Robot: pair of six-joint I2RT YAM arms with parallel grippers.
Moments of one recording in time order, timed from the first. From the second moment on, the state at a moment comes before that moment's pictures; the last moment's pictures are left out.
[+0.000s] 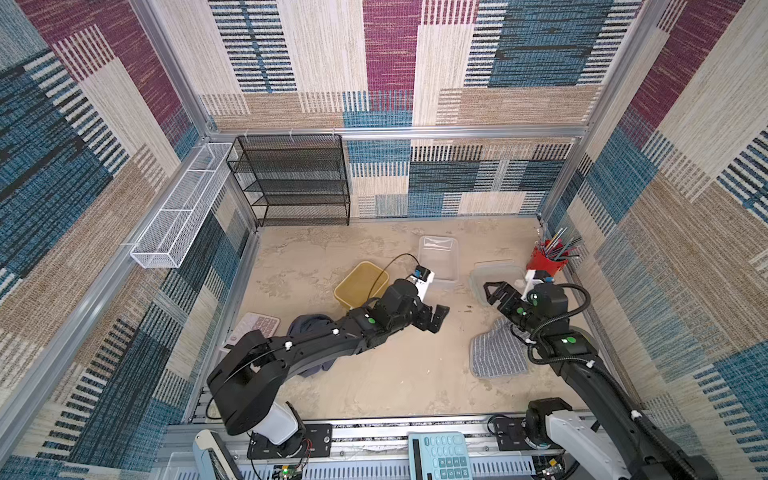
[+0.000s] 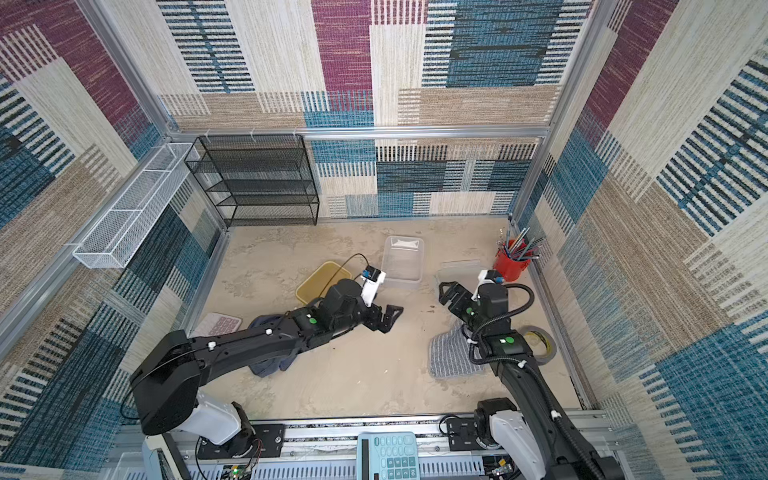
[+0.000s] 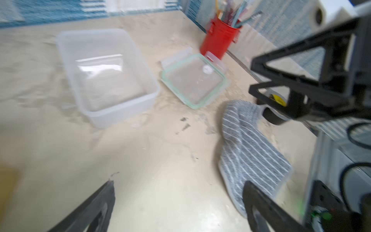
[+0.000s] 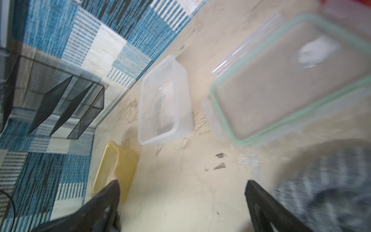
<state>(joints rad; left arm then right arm) -0.86 1.50 0.96 0.04 -0.06 -0.31 0.19 0.90 0.54 -0.13 -0.18 0.78</state>
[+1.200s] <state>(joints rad) -0.29 1.63 0.91 -0.09 0.26 -0.32 0.65 1.98 0.89 0.82 -0.46 1.01</state>
